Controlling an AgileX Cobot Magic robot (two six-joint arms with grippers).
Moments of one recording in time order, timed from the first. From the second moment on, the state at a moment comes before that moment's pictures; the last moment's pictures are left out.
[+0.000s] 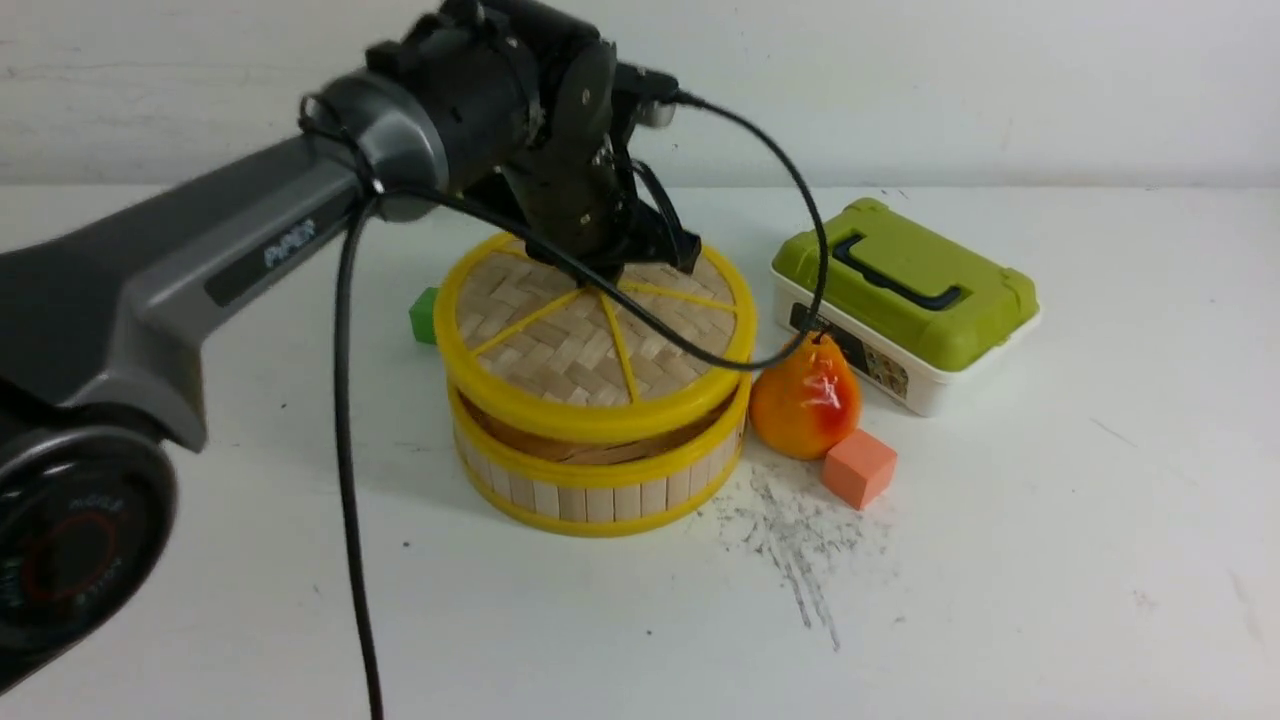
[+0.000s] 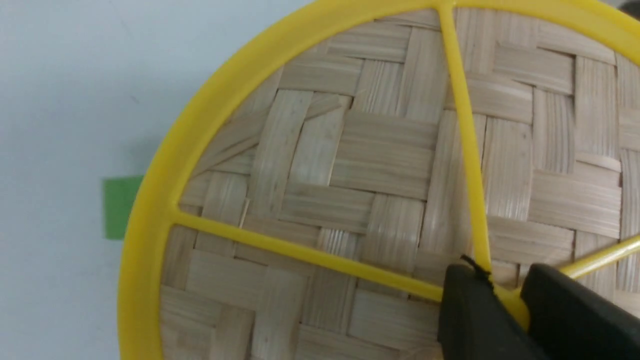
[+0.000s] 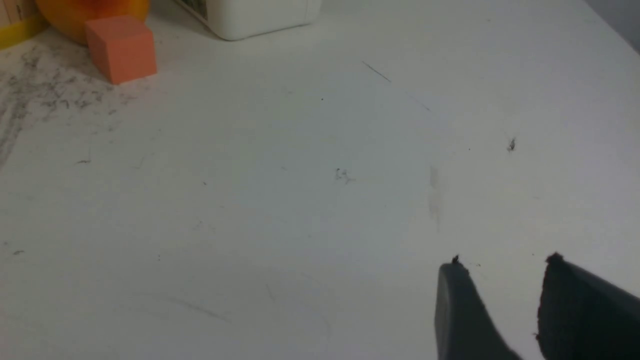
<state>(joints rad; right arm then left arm) -0.04 -0.02 0.02 -0.06 0.40 -0.03 -0.51 2.09 -2.09 0.21 0.96 -0.18</state>
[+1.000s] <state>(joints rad) -0.04 -0.02 0.02 -0.06 0.40 -0.03 -0.02 1.86 -1.37 0.10 0.65 -0.22</state>
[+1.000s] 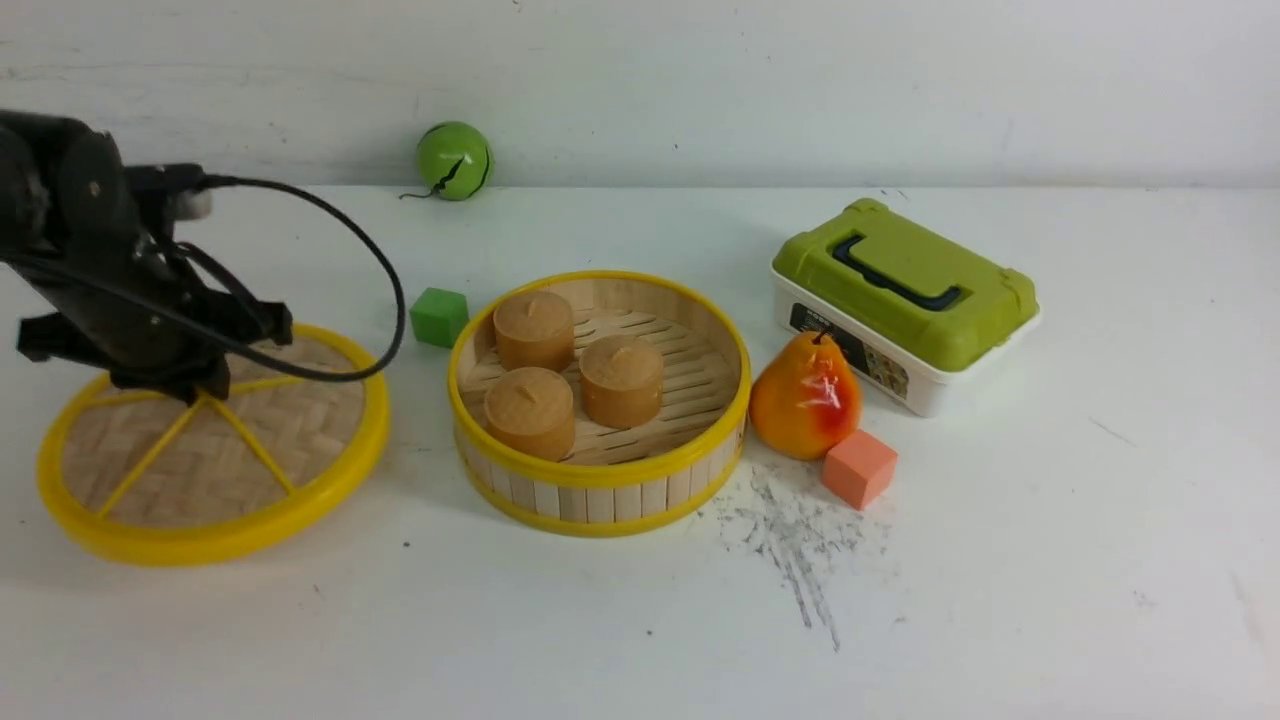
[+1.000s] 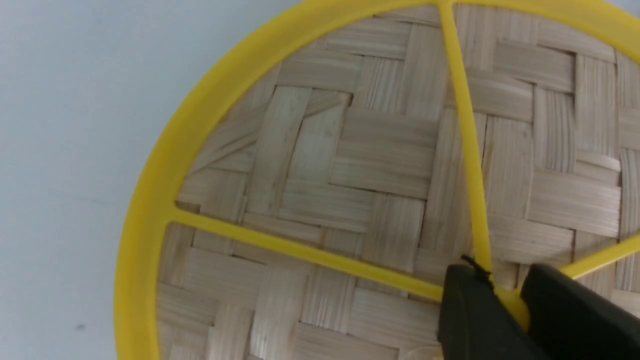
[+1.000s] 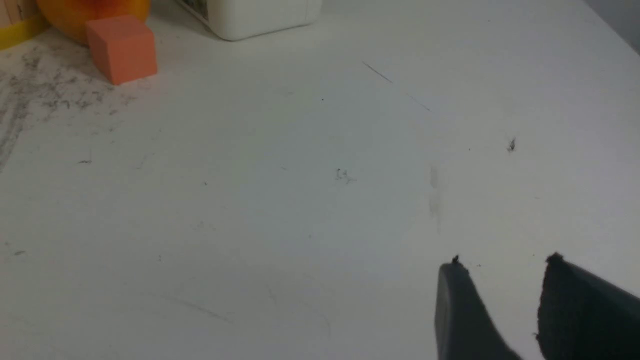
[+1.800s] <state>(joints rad) -0.04 -0.02 0.02 -0.06 0.40 -0.03 -0.05 1.57 -1.45 -0.17 0.70 -0.05</state>
